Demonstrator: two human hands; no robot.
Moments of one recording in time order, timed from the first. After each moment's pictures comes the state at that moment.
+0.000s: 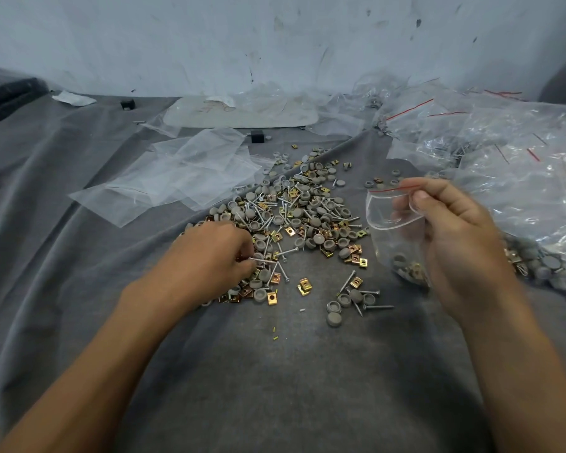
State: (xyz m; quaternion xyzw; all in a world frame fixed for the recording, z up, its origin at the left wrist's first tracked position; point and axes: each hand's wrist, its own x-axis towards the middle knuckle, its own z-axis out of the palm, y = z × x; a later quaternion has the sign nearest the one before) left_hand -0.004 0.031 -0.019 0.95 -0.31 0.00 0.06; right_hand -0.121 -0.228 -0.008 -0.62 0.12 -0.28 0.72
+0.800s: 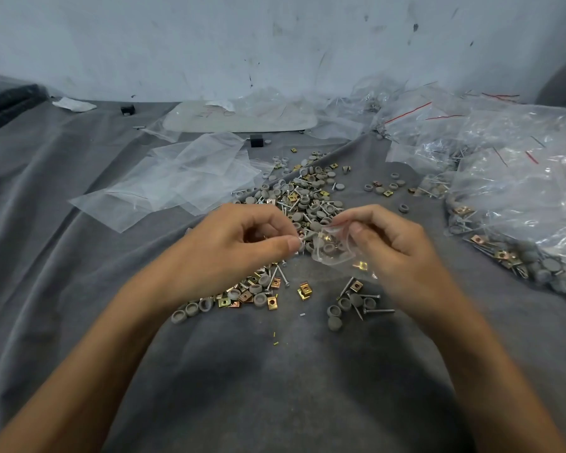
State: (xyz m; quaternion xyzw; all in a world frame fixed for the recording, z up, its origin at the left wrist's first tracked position) left_hand -0.022 0.022 0.012 0.77 -0.42 -0.13 0.46; right_hand -0.120 -0.196 -0.020 -0.81 0.02 -0.21 0.54
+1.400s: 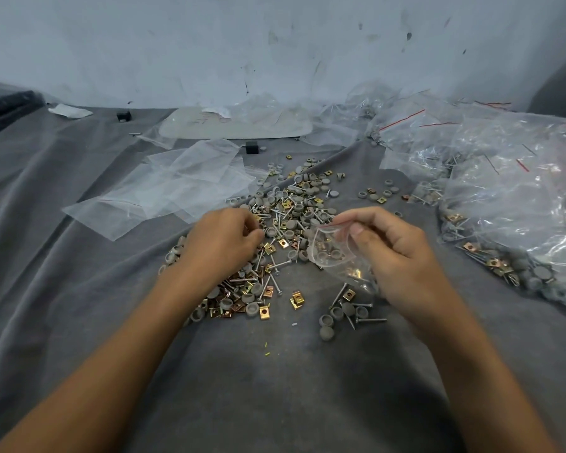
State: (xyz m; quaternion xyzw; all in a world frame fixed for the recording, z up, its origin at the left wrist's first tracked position) left_hand 0.030 -0.009 -0.028 0.95 -0.23 0.04 0.21; right_hand -0.118 -0.201 -0.015 -0.78 0.01 -0.23 0.59
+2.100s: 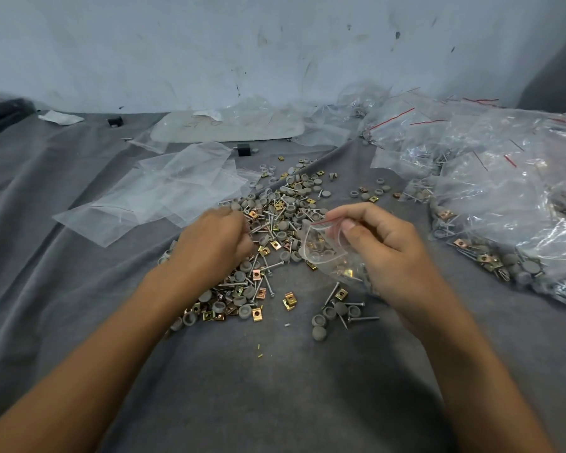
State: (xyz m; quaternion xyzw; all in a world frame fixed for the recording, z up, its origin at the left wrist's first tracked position) left_hand 0.034 -0.004 -0.029 0.94 -0.31 0.08 0.12; right_hand -0.117 -0.205 -0.013 -0.77 0.02 -0.22 0.60
